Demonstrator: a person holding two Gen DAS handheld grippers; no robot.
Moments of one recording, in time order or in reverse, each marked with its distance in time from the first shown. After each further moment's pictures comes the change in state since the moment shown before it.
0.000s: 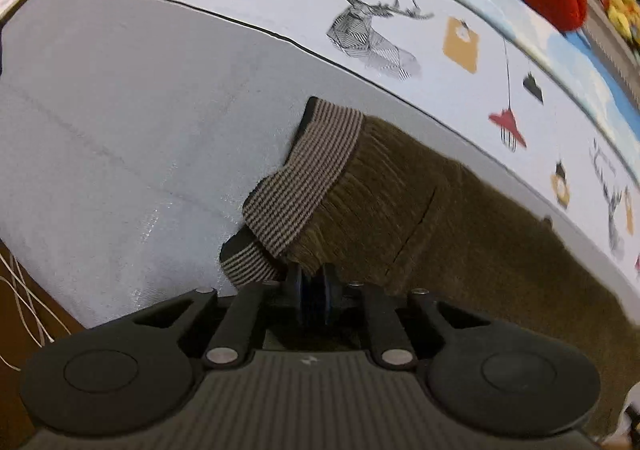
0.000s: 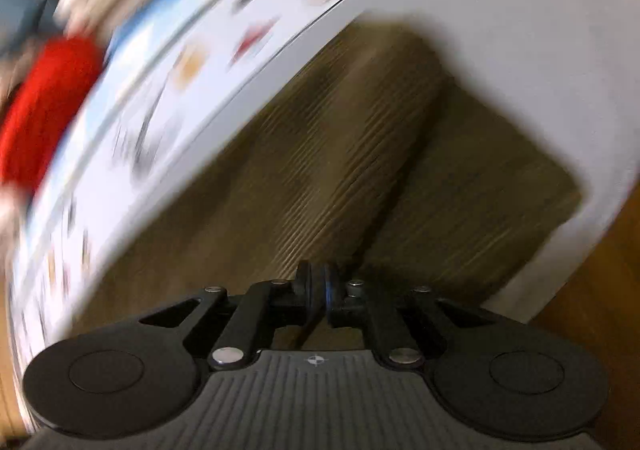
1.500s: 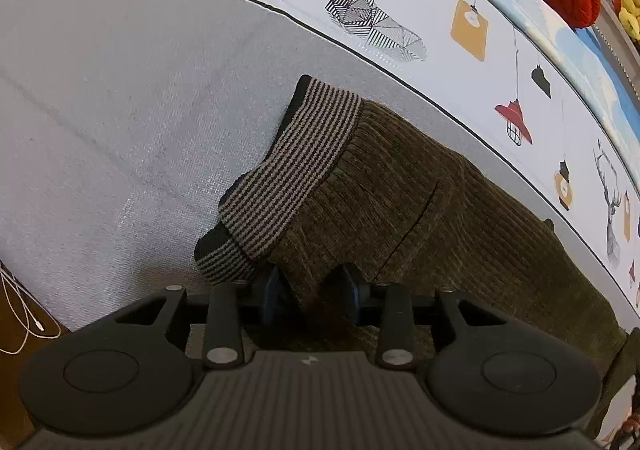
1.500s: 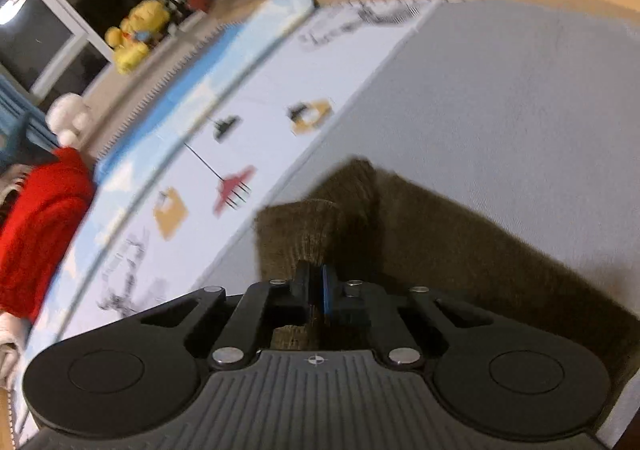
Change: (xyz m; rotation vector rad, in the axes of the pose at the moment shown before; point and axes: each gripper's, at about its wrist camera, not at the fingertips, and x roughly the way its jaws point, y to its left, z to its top) left arm 0.028 -0.005 0.013 -0.024 0.083 -0.014; right arm 0.049 0.043 0.047 -0.055 -0.295 0.072
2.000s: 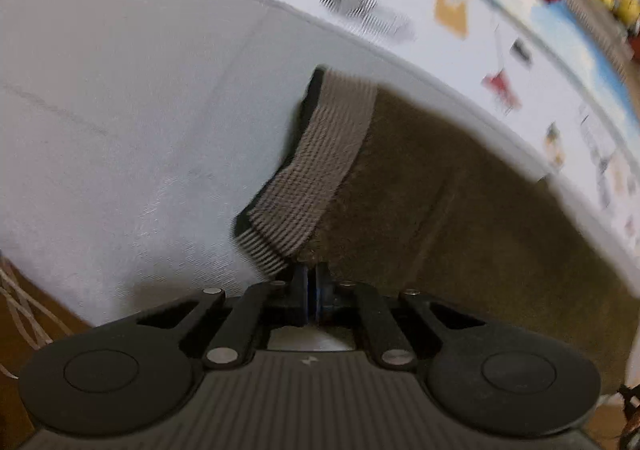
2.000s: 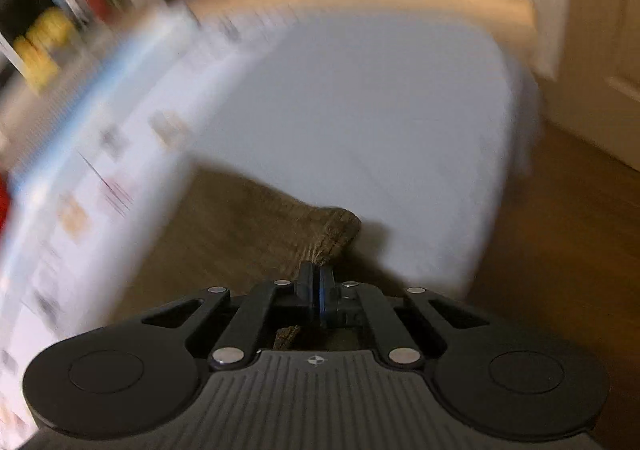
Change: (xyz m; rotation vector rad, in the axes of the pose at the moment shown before) left arm -0.015 0.030 -0.024 0.119 0.002 -0.009; right arm -0.059 -0.106 -0.018 0.154 0.181 -0.392
